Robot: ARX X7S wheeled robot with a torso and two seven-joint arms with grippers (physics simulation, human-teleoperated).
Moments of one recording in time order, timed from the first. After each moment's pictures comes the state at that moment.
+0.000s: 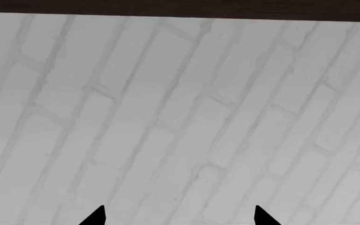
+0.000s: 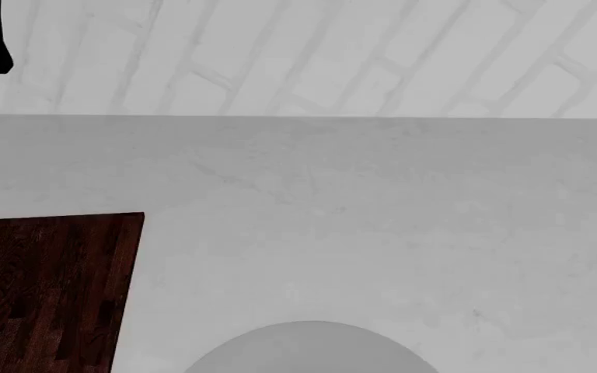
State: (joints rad) left arm -1.25 -0.63 0.24 0.28 -1.30 -1.05 -0.67; right arm 1.22 0.96 -0.33 0.72 0.46 1.20 0.08
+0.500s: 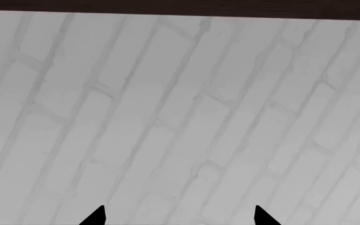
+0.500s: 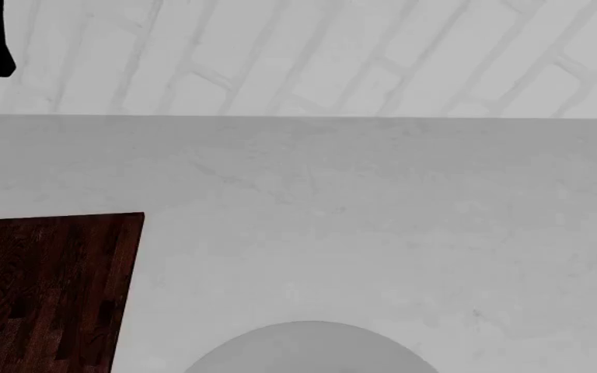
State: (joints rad) left arm -1.24 -0.63 0.24 0.28 -1.31 -1.05 -0.67; right arm 1.16 0.96 -0.28 0.73 0.47 1.18 0.11
